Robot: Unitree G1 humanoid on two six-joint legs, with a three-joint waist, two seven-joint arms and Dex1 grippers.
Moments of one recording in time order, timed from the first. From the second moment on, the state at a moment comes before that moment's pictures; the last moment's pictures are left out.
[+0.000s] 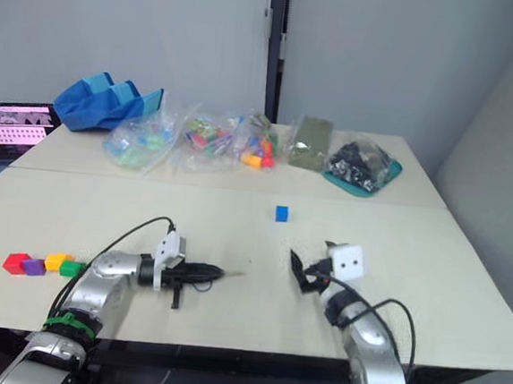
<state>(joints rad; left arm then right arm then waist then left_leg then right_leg) -0.53 0.43 -0.08 0.54 -0.24 -0.11 -1.29 -0.16 -0.20 -0.06 -0.24 0.17 0.28 0.35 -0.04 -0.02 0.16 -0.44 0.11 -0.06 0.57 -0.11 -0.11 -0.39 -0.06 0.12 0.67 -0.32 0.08</state>
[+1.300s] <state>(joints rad) -0.28 0.50 -0.02 0.13 -0.28 0.07 -1.11 -1.03 -0.12 -0.13 1.15 0.09 -0.08 0.31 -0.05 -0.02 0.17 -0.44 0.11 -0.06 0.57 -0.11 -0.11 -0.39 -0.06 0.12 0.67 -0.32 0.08</state>
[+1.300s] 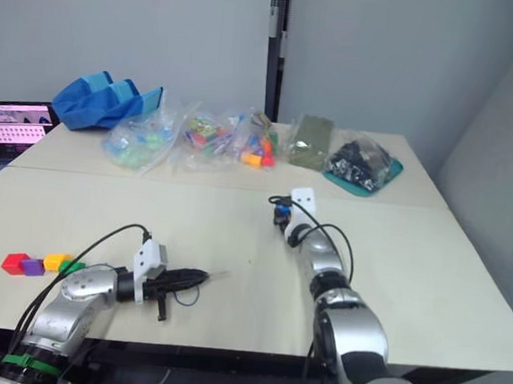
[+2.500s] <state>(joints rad) -0.63 0.29 -0.14 0.67 -0.25 -0.13 -1.36 0.00 -0.25 -0.08 -0.79 0.38 1.10 0.20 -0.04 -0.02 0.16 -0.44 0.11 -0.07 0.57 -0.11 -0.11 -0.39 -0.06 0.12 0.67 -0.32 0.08</state>
